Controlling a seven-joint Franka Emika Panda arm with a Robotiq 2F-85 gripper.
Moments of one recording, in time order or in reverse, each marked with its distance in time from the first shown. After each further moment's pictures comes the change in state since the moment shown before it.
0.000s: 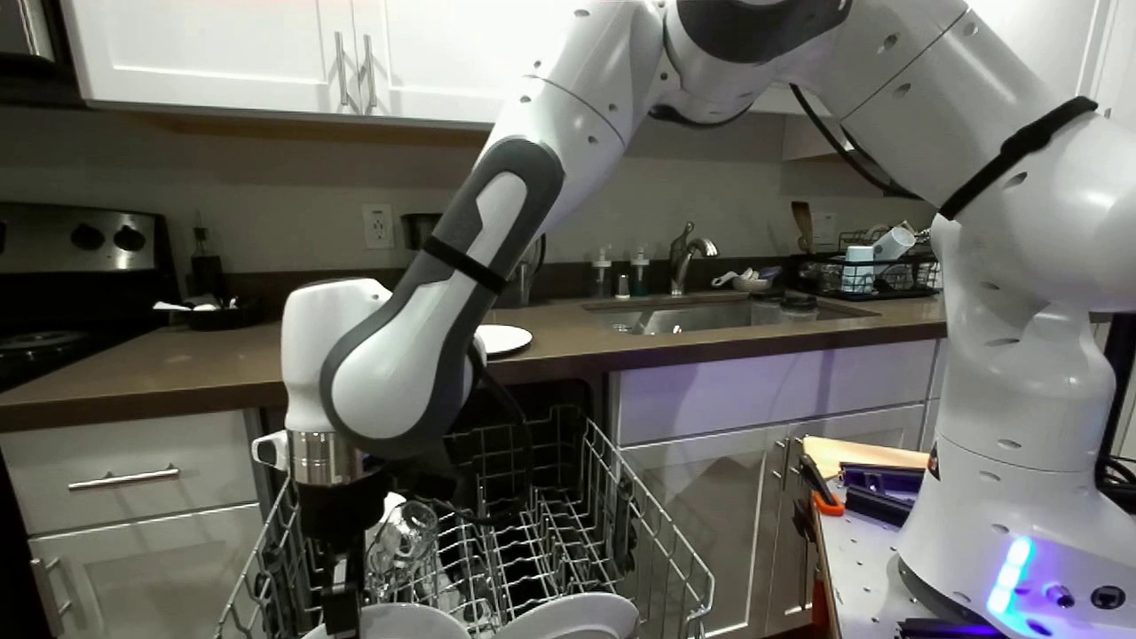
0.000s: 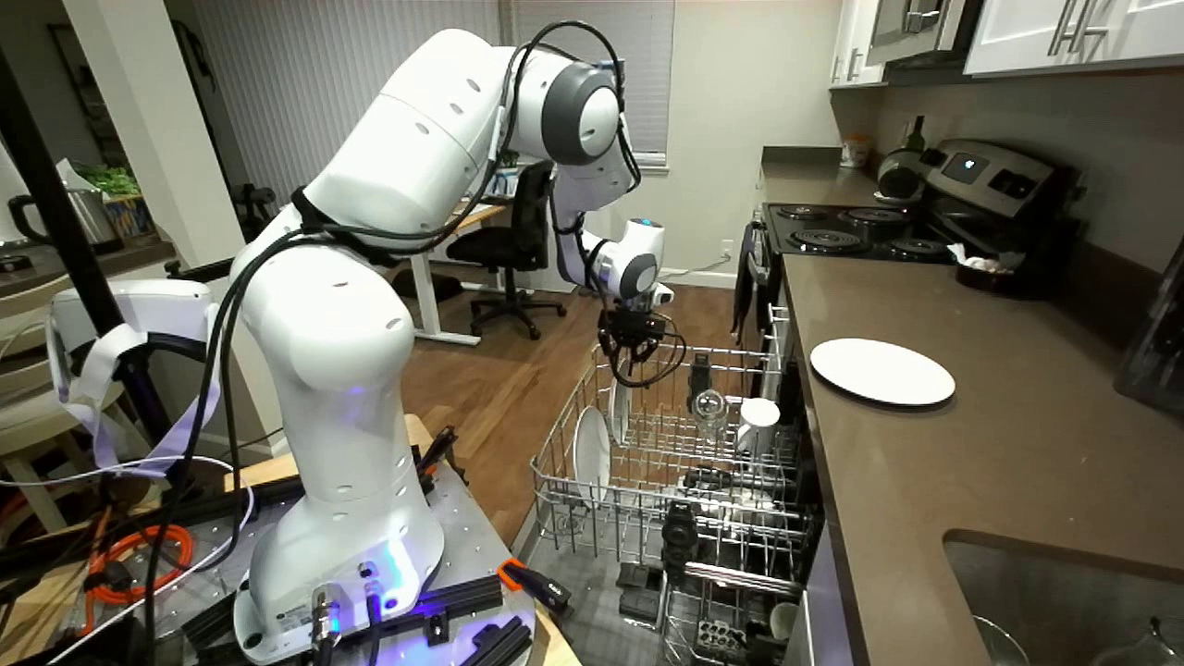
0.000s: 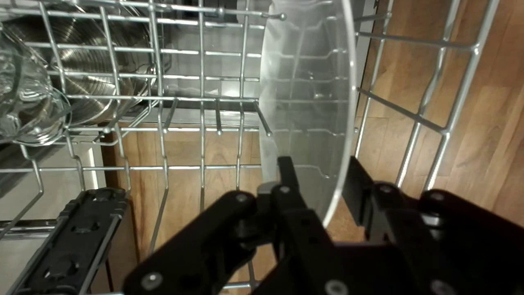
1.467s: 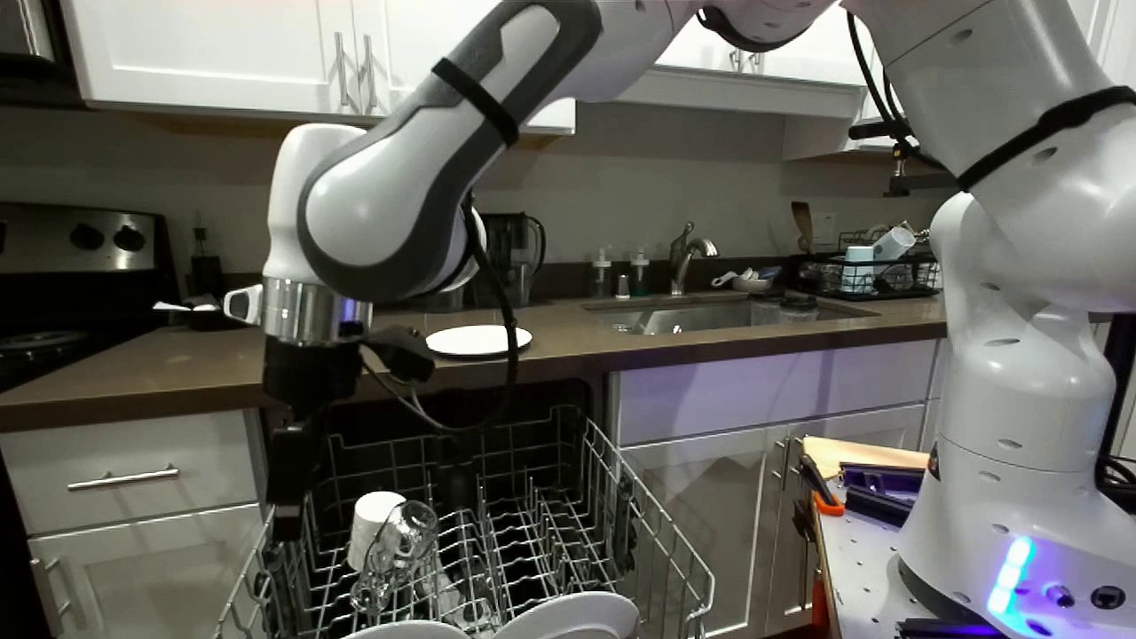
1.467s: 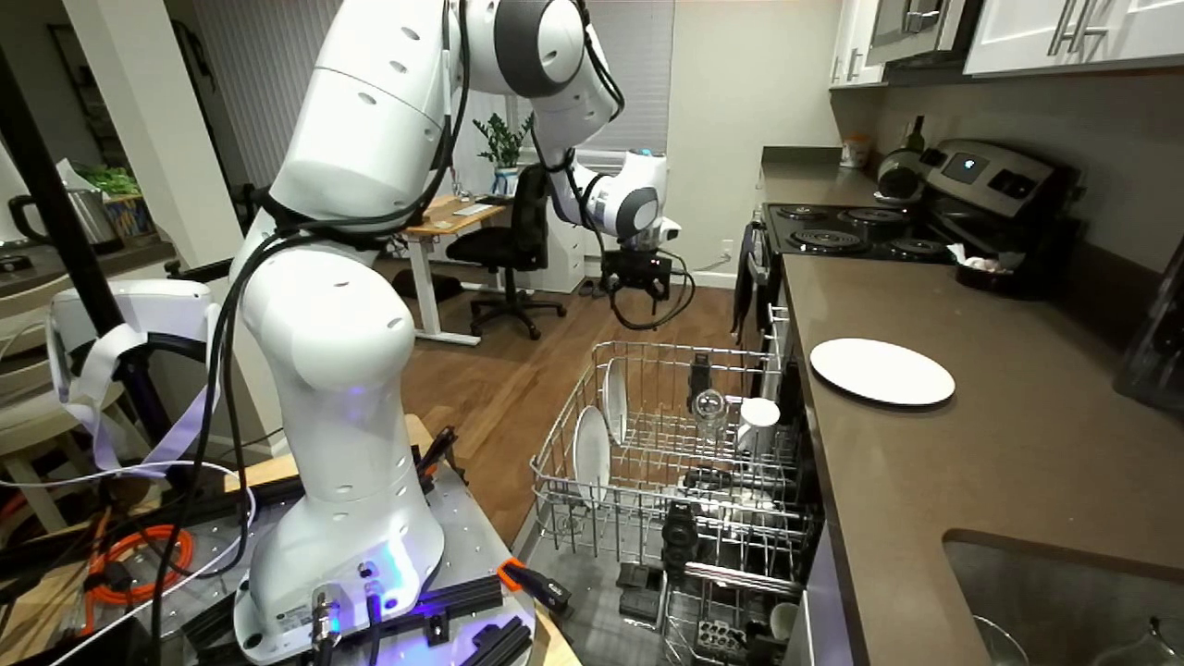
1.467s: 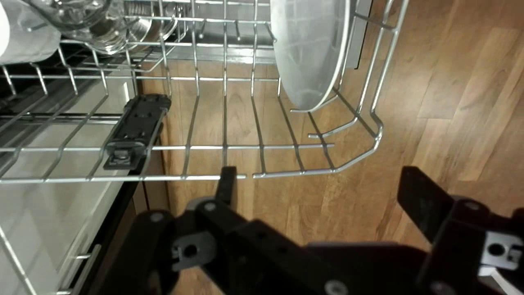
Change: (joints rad) arm 0.014 -0.261 -0.005 -0.078 0.109 -0.024 -0.037
